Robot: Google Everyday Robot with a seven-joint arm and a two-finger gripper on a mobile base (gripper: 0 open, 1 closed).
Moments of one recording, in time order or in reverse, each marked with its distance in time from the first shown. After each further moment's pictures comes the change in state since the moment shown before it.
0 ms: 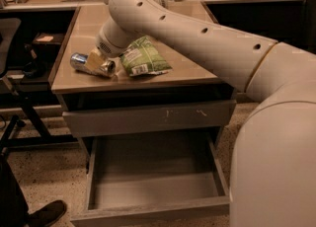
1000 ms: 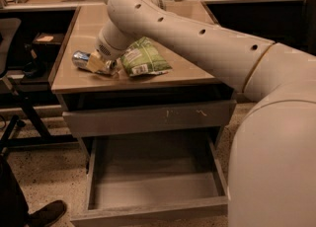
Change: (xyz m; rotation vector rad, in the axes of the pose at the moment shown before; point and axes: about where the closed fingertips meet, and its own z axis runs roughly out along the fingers) arm 0.000 0.000 0.000 0.000 0.000 0.000
